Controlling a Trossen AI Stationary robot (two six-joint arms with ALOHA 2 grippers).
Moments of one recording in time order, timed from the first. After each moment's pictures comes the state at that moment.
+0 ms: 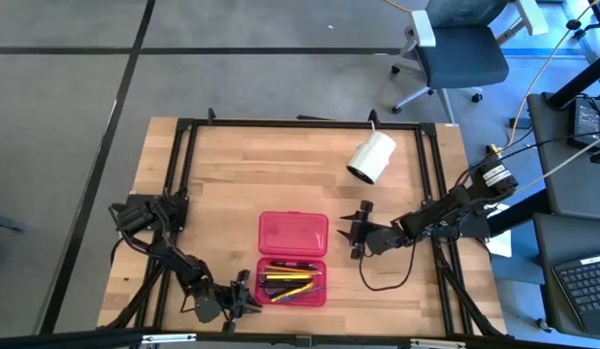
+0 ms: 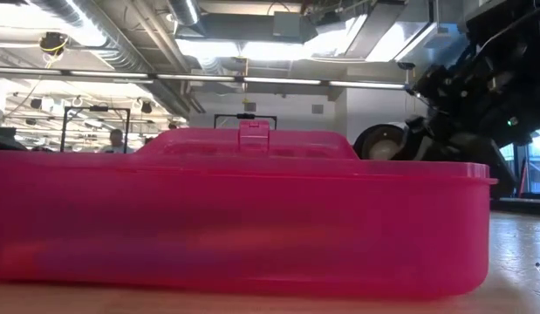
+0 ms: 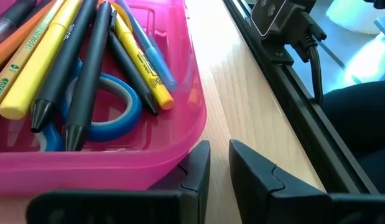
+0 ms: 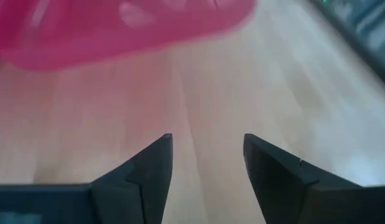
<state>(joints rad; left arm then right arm) -0.93 2.01 0.67 0.76 -0.60 -0.59 0.44 1.62 0.40 0.52 0.69 0.12</state>
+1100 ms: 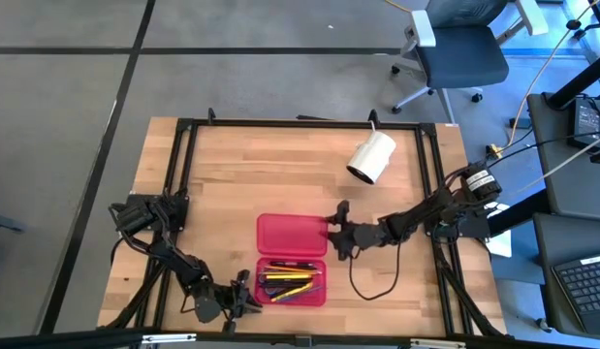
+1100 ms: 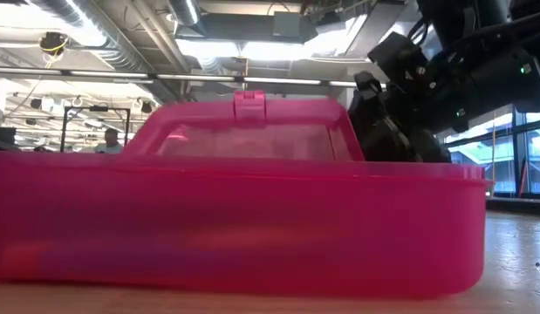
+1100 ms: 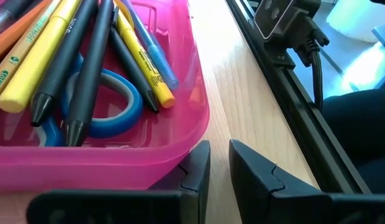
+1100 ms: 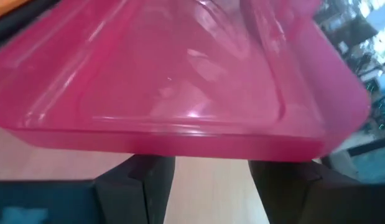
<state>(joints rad) -0.93 2.01 0.67 0.76 -0.60 -0.63 0.37 1.76 0.55 0.75 0.57 -0.51</state>
